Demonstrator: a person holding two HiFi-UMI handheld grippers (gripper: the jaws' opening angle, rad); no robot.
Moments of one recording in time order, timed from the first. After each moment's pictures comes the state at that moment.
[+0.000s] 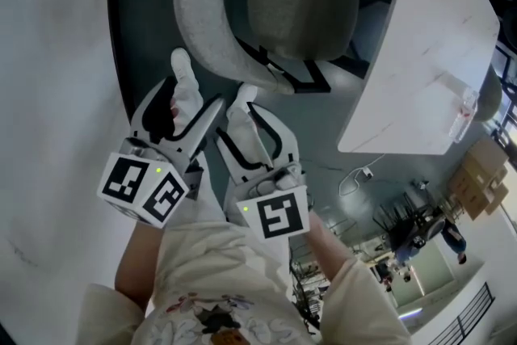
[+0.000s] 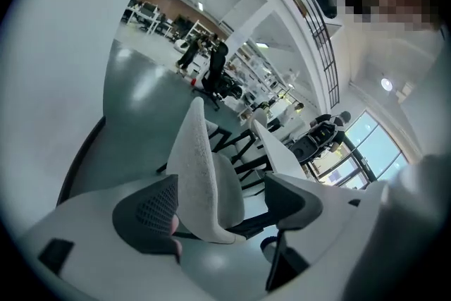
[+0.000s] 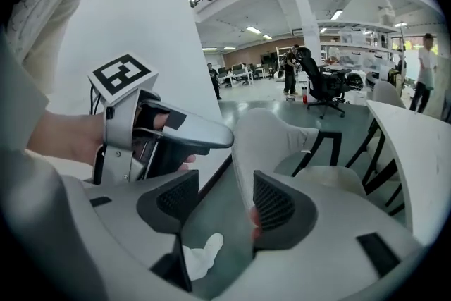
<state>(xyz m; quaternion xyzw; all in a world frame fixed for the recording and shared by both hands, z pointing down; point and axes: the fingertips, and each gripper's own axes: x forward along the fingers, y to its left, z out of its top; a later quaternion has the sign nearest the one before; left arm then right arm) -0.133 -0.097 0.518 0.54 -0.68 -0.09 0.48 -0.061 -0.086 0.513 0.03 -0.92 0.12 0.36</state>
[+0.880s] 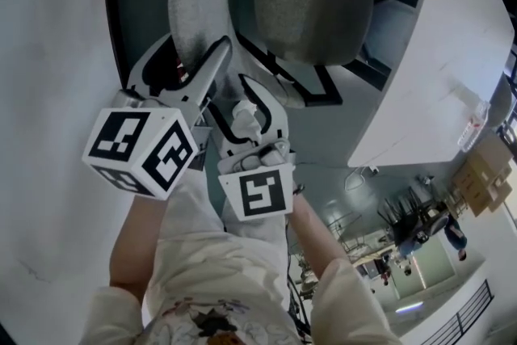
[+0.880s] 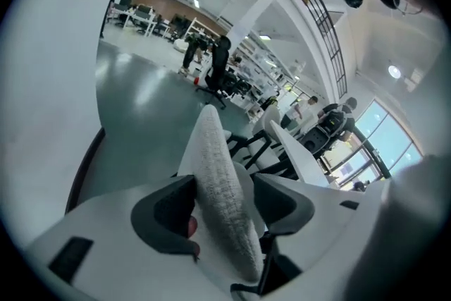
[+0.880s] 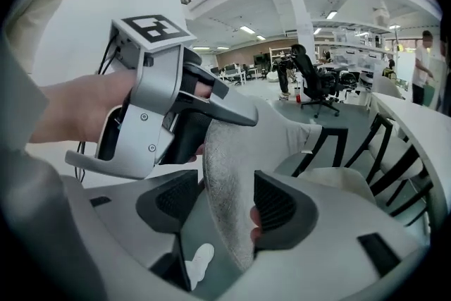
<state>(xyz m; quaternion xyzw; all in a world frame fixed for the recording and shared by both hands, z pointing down) -0.205 -0.178 0.565 0.53 -0.70 -0.05 0.49 -0.127 -0.126 0.578 0.08 -0.92 0.12 0.35</state>
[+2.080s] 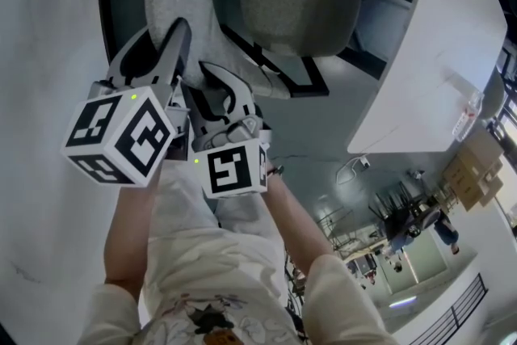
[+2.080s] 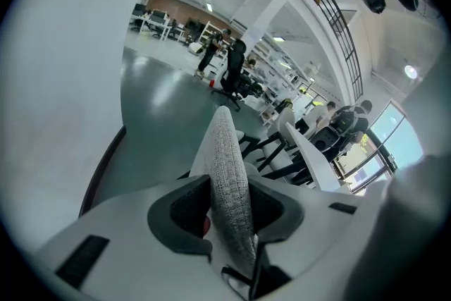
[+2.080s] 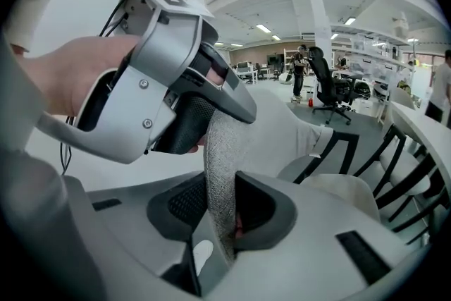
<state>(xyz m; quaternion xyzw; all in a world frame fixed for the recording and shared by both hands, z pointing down) -0.227 -0.118 0.570 0.47 -0.73 -0.04 0.49 -0.153 -0.069 0.597 0.04 -0.93 0.07 0.36</state>
